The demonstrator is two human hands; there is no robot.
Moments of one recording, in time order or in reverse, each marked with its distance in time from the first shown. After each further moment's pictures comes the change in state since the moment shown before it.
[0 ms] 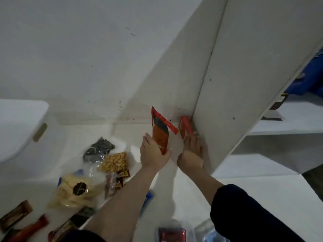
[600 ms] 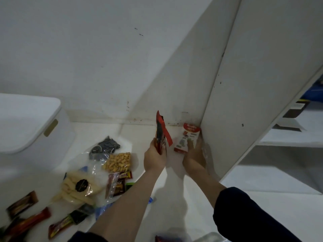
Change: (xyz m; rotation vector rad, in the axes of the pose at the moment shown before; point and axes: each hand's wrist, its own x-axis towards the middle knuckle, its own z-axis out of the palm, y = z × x) left_hand 0.000 0.004 0.010 -0.376 0.157 -0.173; right_hand 0.032 -0.001 0.007 0.354 0.128 -0.026
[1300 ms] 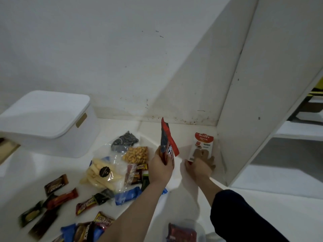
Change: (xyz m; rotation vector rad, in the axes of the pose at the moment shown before) left_hand -0.058 -0.019 -0.038 -0.012 0.116 -0.004; right_hand -0.030 0.015 0.059 -0.207 -0.267 0.086
